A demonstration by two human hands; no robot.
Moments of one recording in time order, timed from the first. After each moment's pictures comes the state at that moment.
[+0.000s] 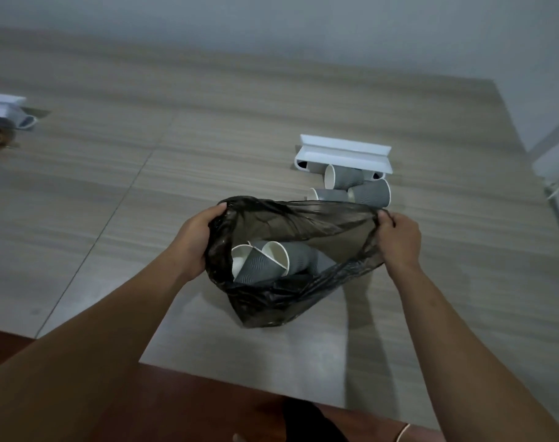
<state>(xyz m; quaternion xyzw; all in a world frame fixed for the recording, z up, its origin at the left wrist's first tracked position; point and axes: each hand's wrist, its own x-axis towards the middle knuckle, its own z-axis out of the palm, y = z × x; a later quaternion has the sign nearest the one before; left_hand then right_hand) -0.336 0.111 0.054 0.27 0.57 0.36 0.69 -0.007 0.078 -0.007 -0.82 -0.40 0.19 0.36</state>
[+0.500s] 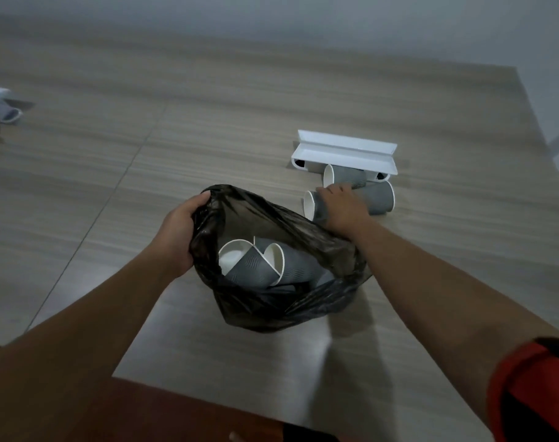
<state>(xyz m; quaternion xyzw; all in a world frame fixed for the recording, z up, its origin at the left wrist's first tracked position) -0.319 0.153 0.046 0.22 0.57 0.39 0.68 -0.021 0.202 -0.047 -0.67 -0.73 0.10 -0.06</state>
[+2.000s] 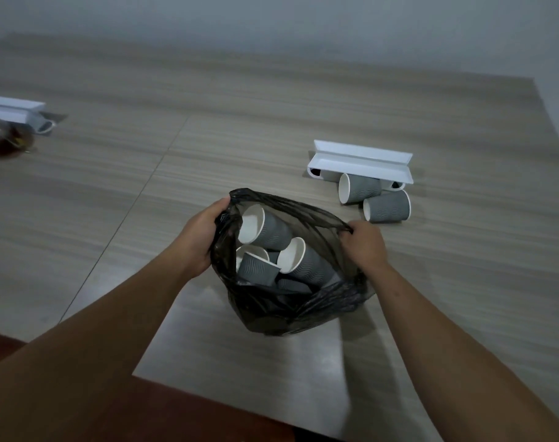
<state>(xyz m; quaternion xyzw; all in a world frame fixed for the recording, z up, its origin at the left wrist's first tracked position) -0.329 0.151 0.055 0.28 0.57 0.37 0.68 -0.052 0.142 -0.038 -0.79 -0.51 0.26 0.21</state>
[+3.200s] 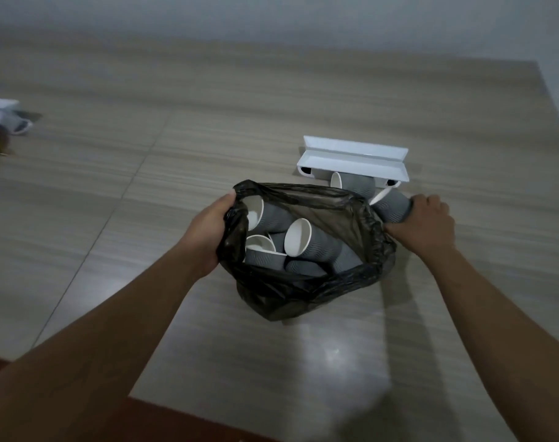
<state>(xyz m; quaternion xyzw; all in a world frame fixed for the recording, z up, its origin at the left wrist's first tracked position) -0.283 0.178 0.046 0.27 0.60 0.36 0.66 0.074 0.162 -0.036 -0.85 -0.52 0.08 0.07</state>
